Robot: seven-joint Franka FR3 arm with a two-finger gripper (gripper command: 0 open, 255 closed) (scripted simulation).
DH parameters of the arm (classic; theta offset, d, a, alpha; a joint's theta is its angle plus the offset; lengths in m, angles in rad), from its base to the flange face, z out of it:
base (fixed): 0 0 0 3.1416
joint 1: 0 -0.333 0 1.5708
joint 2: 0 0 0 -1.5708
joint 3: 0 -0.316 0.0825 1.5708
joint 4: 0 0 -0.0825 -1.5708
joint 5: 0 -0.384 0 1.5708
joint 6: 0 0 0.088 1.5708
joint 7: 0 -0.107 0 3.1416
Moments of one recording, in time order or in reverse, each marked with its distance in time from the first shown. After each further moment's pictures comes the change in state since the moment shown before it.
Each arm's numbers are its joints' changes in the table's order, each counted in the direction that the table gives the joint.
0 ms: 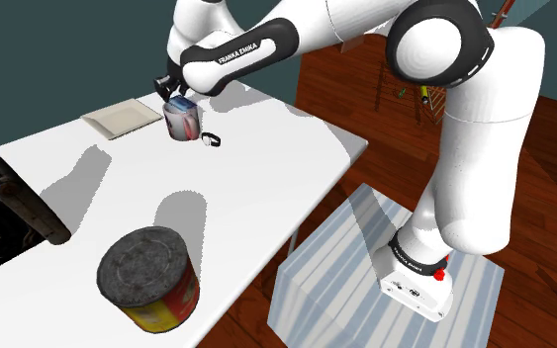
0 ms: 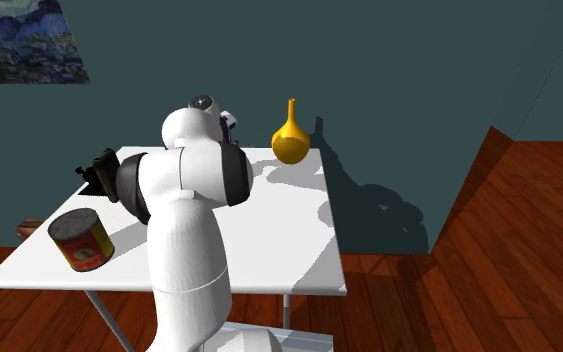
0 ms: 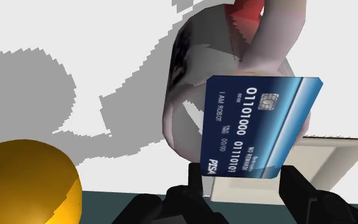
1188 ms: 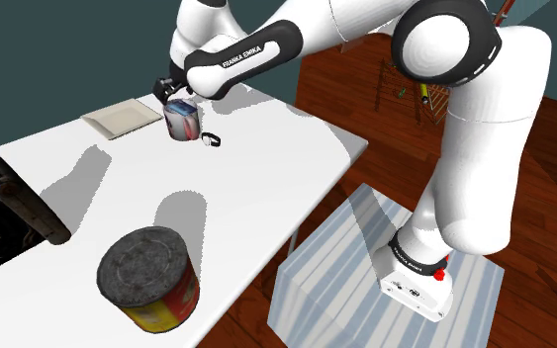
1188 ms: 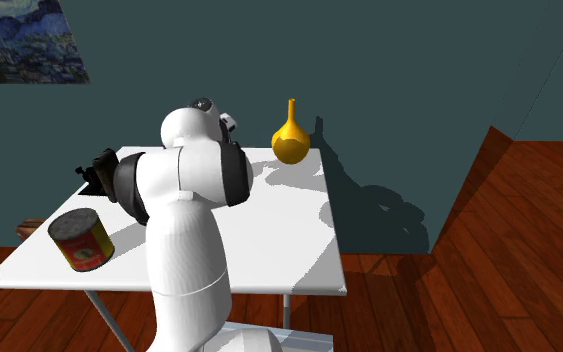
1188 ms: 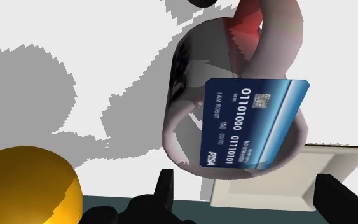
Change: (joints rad) arm -0.006 -0.023 0.004 0.047 0.008 -0.024 -0.010
